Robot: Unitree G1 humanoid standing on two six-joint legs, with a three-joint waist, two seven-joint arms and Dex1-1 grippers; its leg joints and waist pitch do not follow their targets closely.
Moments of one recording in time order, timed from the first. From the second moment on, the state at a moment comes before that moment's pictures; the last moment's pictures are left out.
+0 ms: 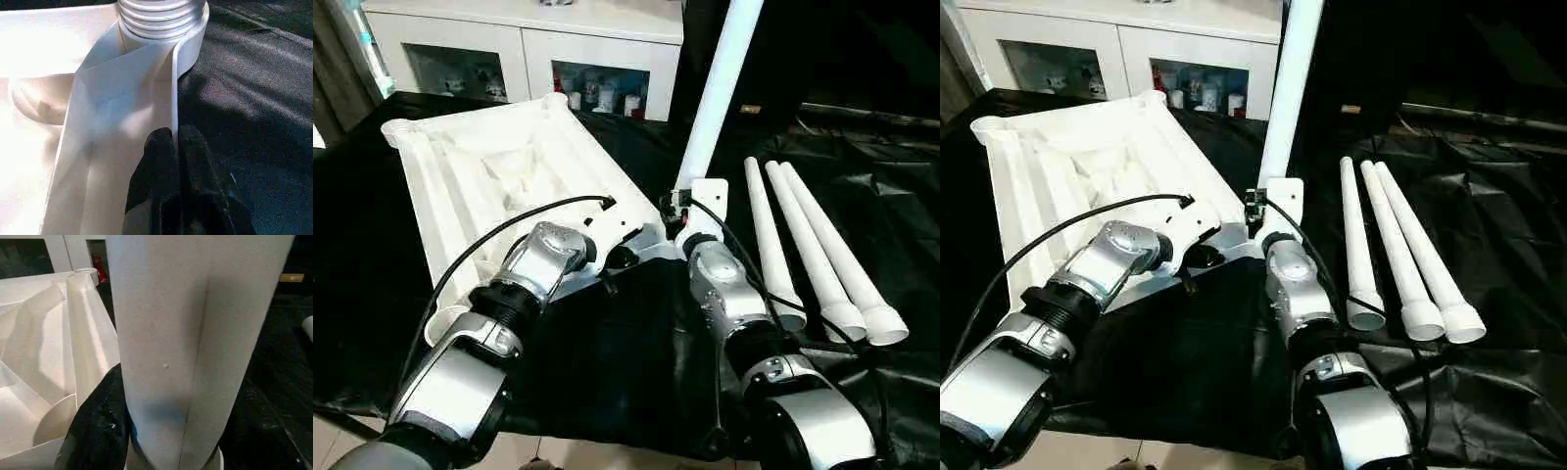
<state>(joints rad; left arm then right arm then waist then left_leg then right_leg) -0.82 0.19 -0.34 0.80 0.12 0.36 -0.77 -0.71 0.10 -0.04 0.92 0.08 -0.10 -0.04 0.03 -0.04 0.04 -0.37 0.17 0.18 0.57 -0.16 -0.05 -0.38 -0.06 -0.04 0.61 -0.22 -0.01</state>
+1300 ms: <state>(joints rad) -0.62 0.39 -0.33 0.52 0.02 0.21 -1.18 -0.45 -0.26 0.10 0.51 0.23 0.10 0.93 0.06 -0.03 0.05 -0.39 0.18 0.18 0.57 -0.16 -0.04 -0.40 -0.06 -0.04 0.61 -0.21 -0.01</state>
